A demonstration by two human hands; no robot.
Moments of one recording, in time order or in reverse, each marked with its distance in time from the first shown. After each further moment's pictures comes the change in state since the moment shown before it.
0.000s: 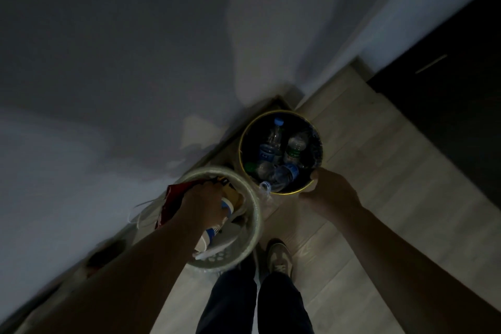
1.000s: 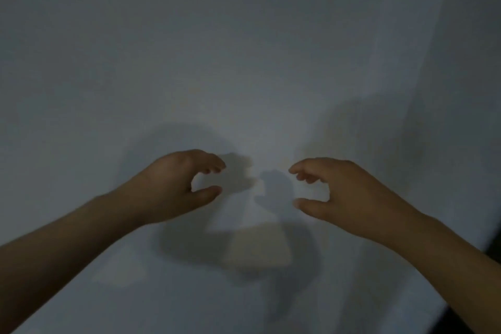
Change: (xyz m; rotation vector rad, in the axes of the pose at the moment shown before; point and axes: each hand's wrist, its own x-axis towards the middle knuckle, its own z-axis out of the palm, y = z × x) left_hand -0.625 0.068 -0.475 0.008 1.228 0.065; right_hand -0.510 -0.193 -0.457 -0.269 0.618 -1.384
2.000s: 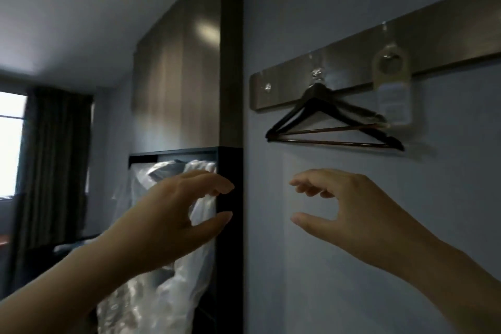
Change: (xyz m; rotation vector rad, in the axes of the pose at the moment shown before) left_hand -0.534 0.031 -0.416 0.704 0.505 -0.656; right_hand -0.027 -0.601 -0.013 0.543 0.177 -1.091
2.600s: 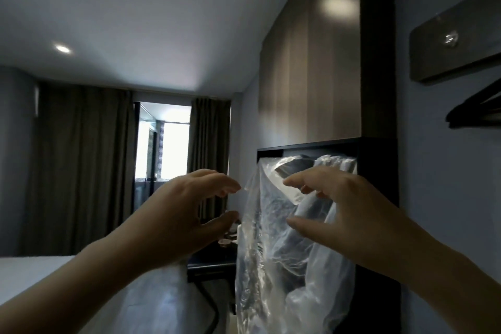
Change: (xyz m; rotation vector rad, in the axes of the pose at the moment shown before) left_hand -0.055 -0.151 -0.037 0.386 -0.057 -0.398; right_hand 0.165 -0.051 0.212 0.431 -0.064 -0.457
